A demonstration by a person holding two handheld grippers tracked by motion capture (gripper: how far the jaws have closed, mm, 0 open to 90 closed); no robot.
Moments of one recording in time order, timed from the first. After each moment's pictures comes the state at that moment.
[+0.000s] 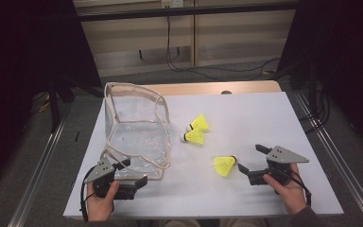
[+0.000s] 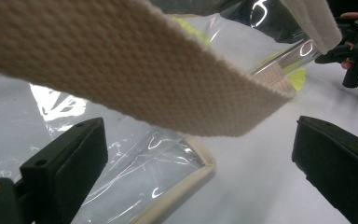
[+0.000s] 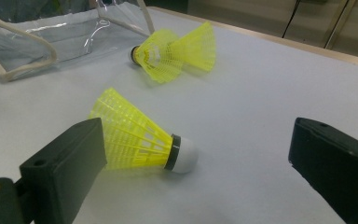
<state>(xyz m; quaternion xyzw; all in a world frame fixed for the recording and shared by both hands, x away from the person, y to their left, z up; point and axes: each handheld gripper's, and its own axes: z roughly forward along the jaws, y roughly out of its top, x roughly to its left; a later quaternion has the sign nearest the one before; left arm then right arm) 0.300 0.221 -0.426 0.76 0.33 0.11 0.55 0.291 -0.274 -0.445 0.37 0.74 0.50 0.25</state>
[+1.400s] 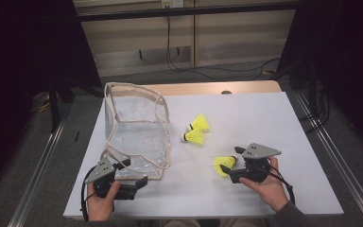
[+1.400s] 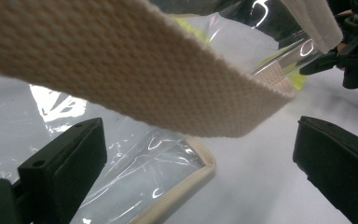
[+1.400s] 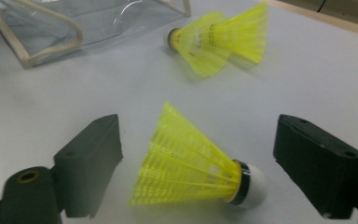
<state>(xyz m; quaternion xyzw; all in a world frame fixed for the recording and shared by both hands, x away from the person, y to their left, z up) 0.300 0.220 -0.427 0.76 0.33 0.11 0.55 0.305 -0.221 -0.438 0.36 0.79 0.45 0.20</state>
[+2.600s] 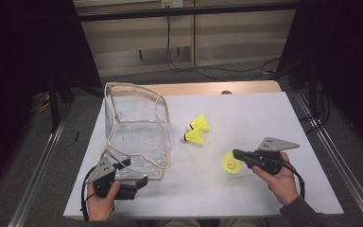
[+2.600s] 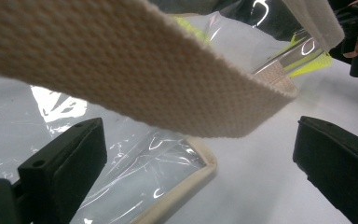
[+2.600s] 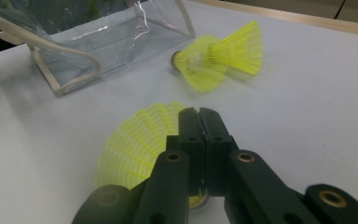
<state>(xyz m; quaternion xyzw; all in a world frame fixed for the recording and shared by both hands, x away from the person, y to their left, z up) 0.300 0.220 -0.428 0.76 0.33 0.11 0.55 0.309 -0.257 -0.424 0.38 0.76 0.51 0.16</state>
